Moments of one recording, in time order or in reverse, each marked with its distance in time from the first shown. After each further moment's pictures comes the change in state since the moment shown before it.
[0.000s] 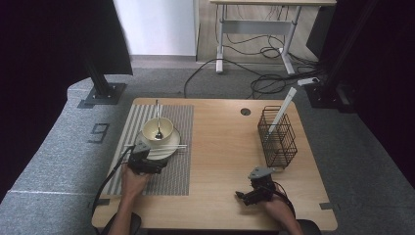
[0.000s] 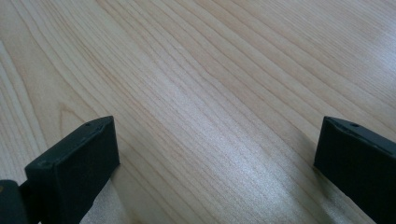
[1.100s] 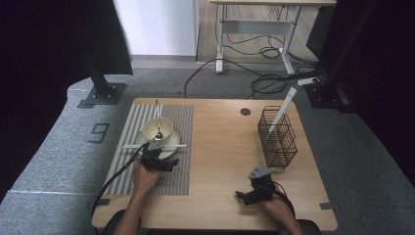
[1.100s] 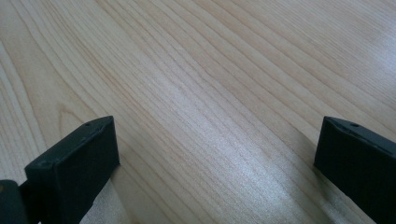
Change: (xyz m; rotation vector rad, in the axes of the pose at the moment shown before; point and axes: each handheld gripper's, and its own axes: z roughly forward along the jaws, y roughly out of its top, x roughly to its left) left arm -0.015 0.014 0.034 0.020 -0.005 0.058; right arm 0.000 0.001 0.001 0.000 0.001 -0.002
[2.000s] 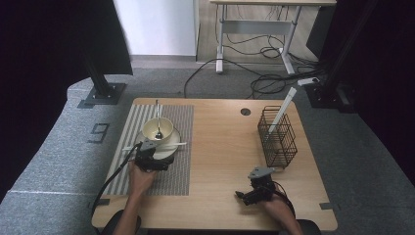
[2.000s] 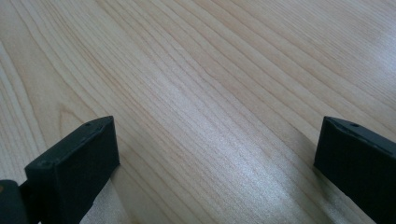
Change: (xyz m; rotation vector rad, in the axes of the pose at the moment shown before) left arm 0.011 -0.005 -0.030 -0.058 0.057 -0.071; right arm 0.000 0.000 0.000 0.001 0.001 -0.001
